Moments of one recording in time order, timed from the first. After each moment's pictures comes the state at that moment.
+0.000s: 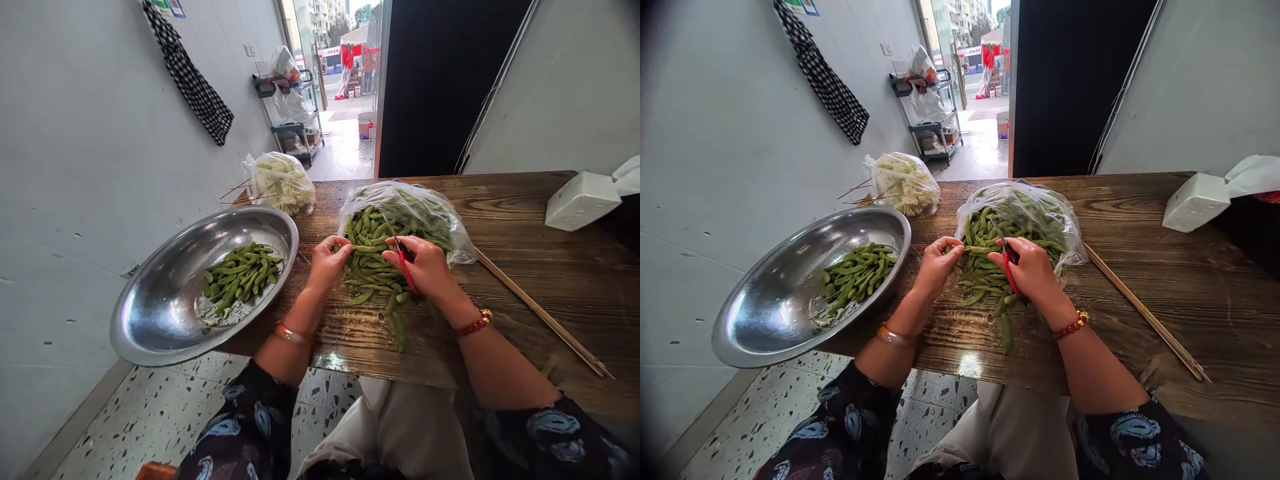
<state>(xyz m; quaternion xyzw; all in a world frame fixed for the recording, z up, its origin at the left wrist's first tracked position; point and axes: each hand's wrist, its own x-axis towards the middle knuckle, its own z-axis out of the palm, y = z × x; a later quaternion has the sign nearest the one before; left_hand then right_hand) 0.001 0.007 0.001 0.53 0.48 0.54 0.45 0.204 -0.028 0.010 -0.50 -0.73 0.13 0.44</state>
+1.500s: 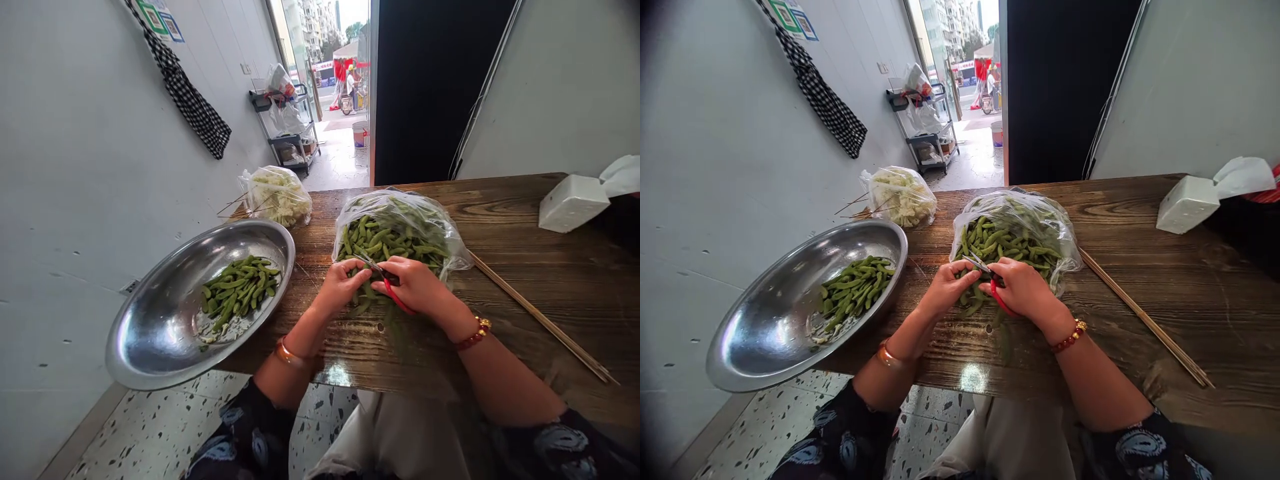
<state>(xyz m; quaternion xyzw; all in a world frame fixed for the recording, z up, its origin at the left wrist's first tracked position) 0.014 -0.012 0.008 0.63 0.42 0.41 0.51 0.198 -0.036 0.013 -0.48 -0.82 0.14 0.29</state>
